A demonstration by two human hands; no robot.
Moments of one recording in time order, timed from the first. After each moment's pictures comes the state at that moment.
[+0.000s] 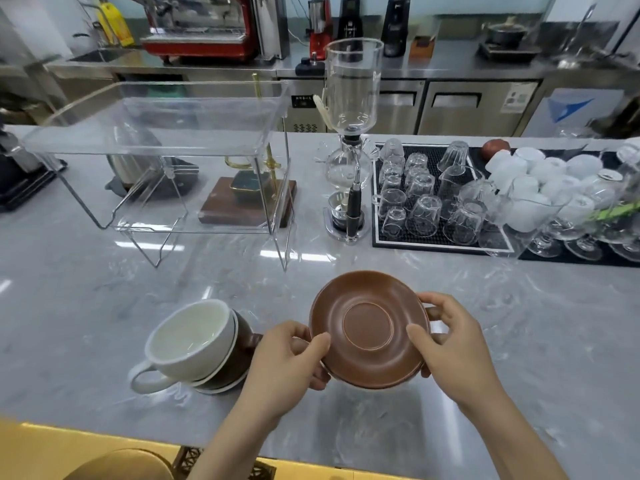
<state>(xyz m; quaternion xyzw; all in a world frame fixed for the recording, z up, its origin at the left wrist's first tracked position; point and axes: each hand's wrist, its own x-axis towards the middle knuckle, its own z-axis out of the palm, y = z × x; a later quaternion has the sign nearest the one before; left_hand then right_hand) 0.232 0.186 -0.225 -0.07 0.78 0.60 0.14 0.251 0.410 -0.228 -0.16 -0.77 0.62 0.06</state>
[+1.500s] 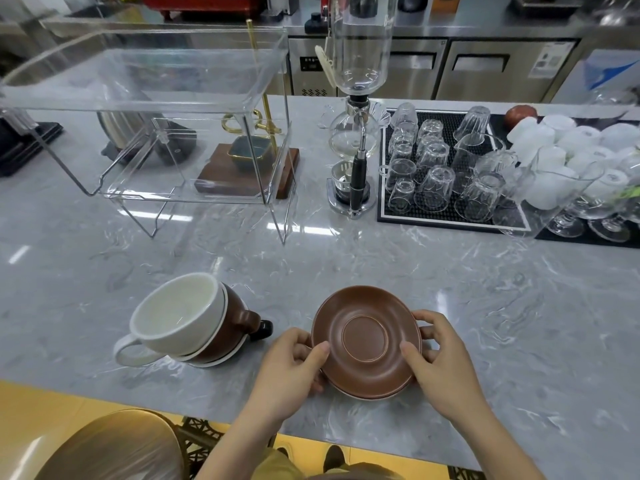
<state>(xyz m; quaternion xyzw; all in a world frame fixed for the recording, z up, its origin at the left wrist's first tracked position) 0.252 0.191 -0.291 -0.12 0.78 0.59 0.18 0.271 0.420 -0.300 -0.17 -0.79 0.59 -0.02</state>
